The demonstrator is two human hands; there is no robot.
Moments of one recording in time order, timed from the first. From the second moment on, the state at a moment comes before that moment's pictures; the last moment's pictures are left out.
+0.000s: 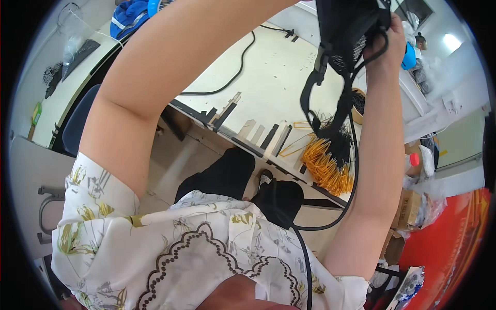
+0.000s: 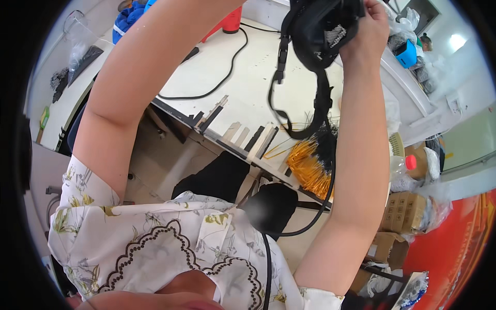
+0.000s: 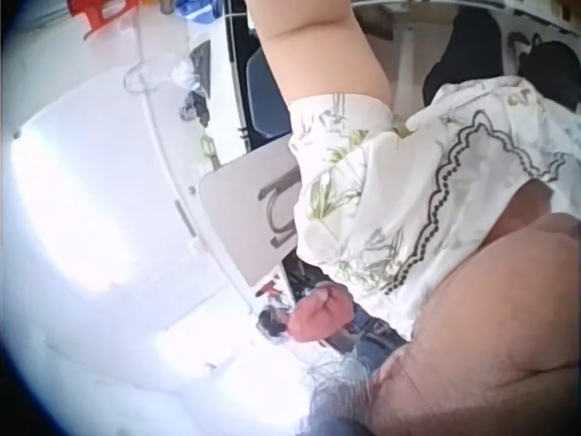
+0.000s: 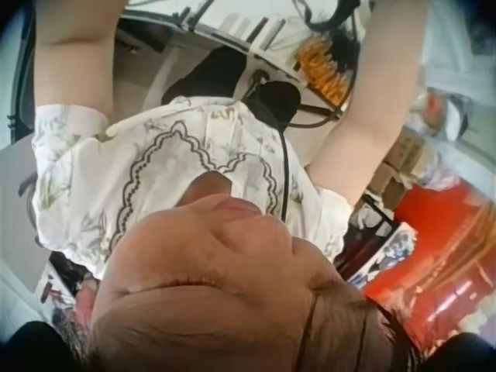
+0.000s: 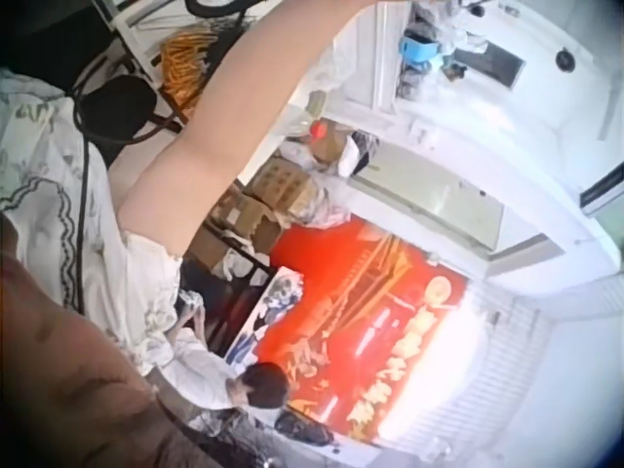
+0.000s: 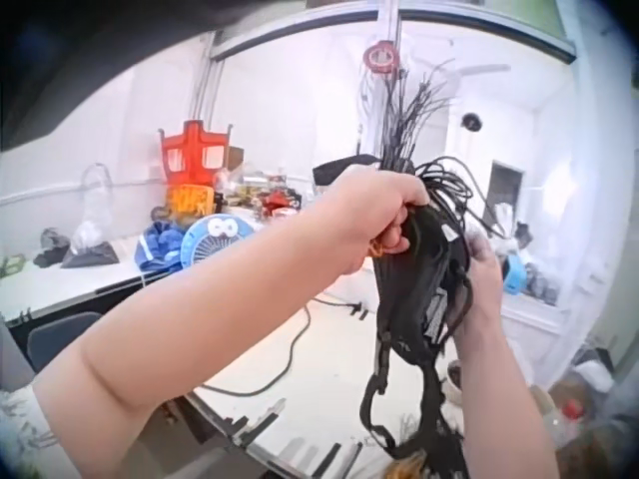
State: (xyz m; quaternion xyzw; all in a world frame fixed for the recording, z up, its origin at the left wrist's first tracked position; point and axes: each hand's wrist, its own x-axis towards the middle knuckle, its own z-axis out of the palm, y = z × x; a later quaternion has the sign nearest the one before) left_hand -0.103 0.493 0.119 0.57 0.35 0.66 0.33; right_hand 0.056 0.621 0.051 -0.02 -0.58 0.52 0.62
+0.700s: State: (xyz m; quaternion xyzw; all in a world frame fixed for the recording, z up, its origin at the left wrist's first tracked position) left_hand -0.006 0.334 0.085 0.53 0.17 0.52 0.65; right_hand 0.148 0.306 0.063 -0.39 -0.58 0.15 0.70
